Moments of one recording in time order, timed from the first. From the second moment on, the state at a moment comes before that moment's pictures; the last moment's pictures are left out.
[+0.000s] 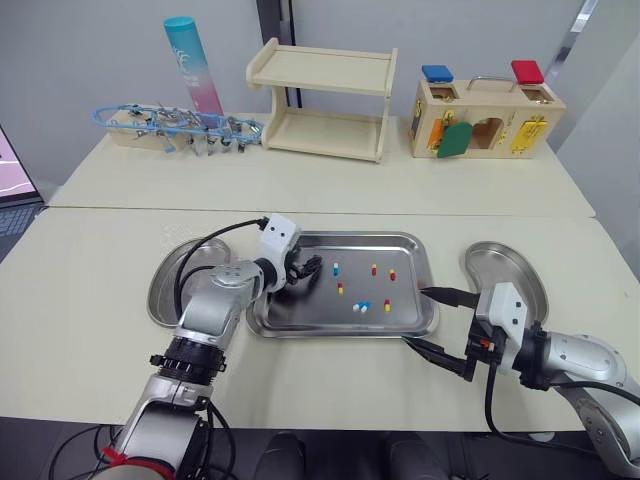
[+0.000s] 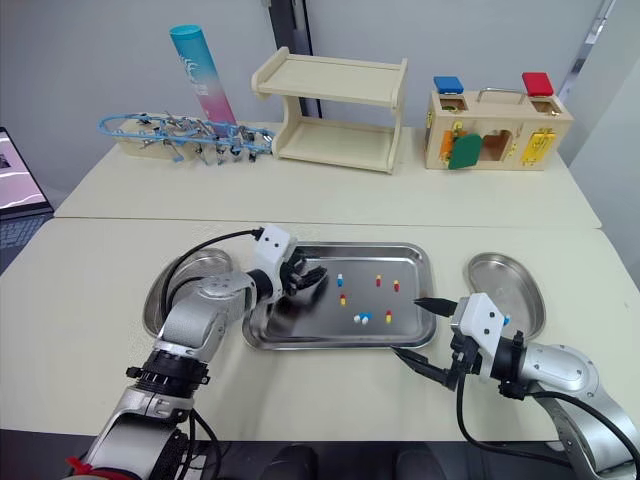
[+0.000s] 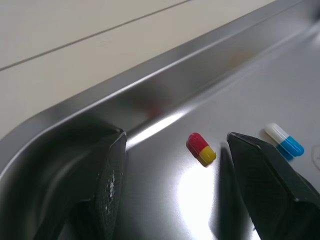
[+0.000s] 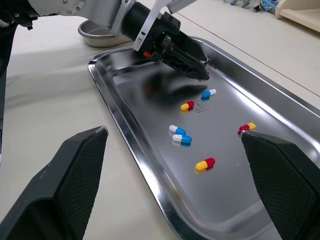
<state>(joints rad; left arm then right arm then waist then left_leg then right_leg) -0.57 0.38 -0.14 0.18 -0.20 0.59 -0.51 0.08 -0.69 -0.05 -0.58 0.45 0.38 0.84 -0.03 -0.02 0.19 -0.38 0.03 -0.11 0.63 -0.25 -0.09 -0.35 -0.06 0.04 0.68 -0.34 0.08</state>
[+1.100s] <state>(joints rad) -0.52 0.41 -0.06 0.00 -0.20 0.64 -0.58 0.05 -0.69 -0.05 -0.61 0.46 0.44 0.81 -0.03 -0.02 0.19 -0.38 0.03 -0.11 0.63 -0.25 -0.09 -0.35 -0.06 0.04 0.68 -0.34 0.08</state>
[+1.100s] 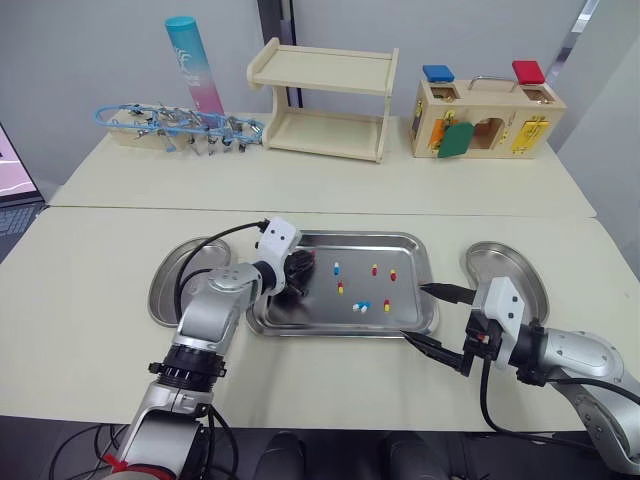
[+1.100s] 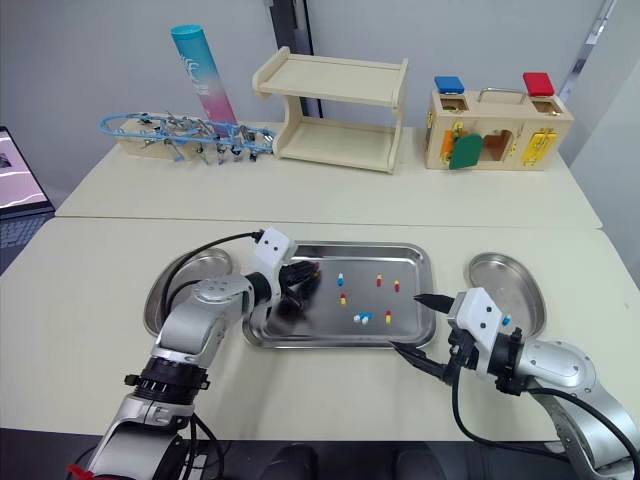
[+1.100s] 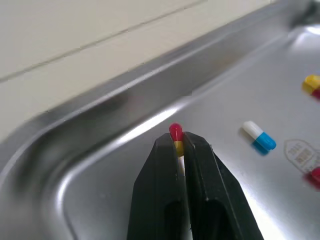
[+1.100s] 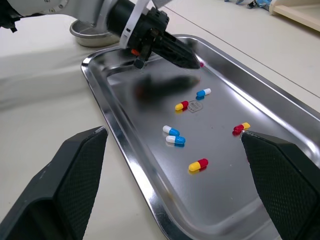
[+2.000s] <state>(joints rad) -0.08 0.76 0.44 -0.30 -0.40 0.79 -0.62 -0.23 -0.65 0.18 -0.57 0.50 0.47 0.94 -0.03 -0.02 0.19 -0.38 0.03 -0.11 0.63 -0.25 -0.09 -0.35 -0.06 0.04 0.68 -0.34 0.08</state>
